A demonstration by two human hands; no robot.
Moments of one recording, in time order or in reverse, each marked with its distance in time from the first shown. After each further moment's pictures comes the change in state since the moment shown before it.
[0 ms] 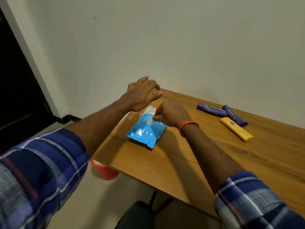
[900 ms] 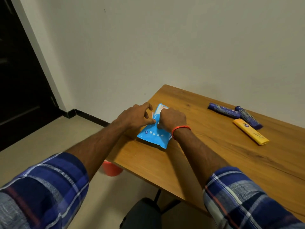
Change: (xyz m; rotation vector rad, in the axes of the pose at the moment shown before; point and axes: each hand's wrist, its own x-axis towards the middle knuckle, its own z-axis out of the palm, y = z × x) left_hand -0.057 -0.051 0.049 -0.093 -0.212 -0.320; right_hand 0.019 -0.030 0.049 -0.274 -0.127 0.185
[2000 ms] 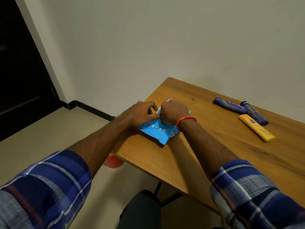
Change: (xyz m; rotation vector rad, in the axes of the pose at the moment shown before) left_hand -0.006 -0.008 0.010 -0.141 -0.045 0.082; right_hand 0.004 -0.006 -0.008 -0.070 -0.003 -0.189
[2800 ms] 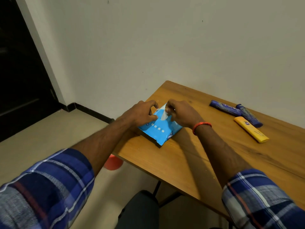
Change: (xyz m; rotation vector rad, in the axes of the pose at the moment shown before) left_hand -0.004 0.020 -0.006 0.005 0.033 -0.054; right_hand -0.017 0.044 0.005 0.437 0.115 -0.082
